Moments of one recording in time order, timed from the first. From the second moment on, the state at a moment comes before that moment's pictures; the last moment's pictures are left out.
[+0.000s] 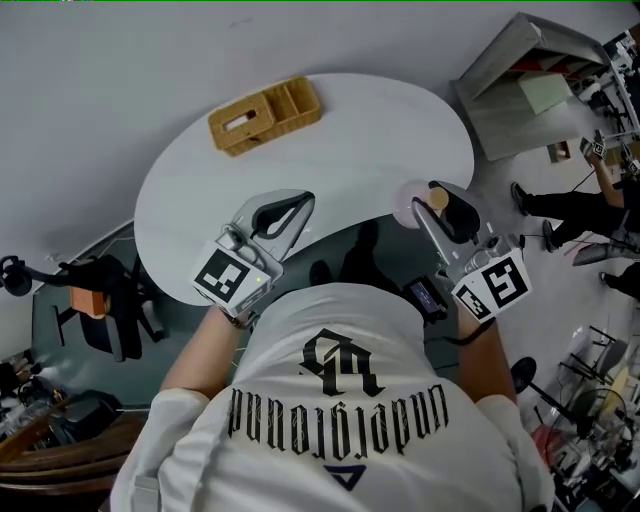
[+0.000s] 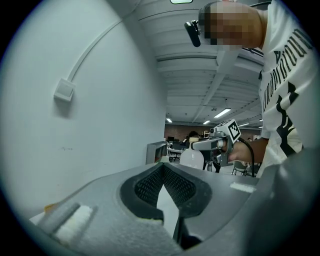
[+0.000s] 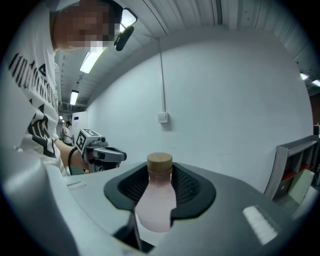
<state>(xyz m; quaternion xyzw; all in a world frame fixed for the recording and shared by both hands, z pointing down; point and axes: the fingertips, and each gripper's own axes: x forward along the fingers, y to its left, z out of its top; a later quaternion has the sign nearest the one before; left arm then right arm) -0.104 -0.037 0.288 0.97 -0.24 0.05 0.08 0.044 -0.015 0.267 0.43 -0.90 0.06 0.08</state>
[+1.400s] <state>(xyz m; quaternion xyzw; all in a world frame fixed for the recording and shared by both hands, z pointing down) 0.013 -0.199 0.428 0.93 -0.29 0.12 0.17 0.131 -0.188 0.449 0.33 -0.91 0.13 0.22</state>
